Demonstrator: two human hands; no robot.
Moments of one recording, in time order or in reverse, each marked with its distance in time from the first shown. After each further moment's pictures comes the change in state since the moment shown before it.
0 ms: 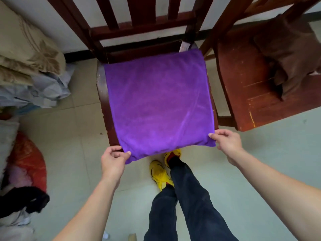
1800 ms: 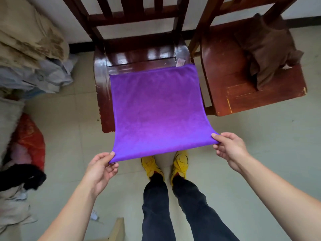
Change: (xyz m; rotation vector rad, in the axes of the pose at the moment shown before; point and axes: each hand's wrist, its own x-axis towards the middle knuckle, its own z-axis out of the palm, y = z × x) left_hand -0.105 -0.041 -0.034 -0.435 -0.158 -0.322; right_hand -0.062 0.034 -0.101 0.291 -0.152 0.159
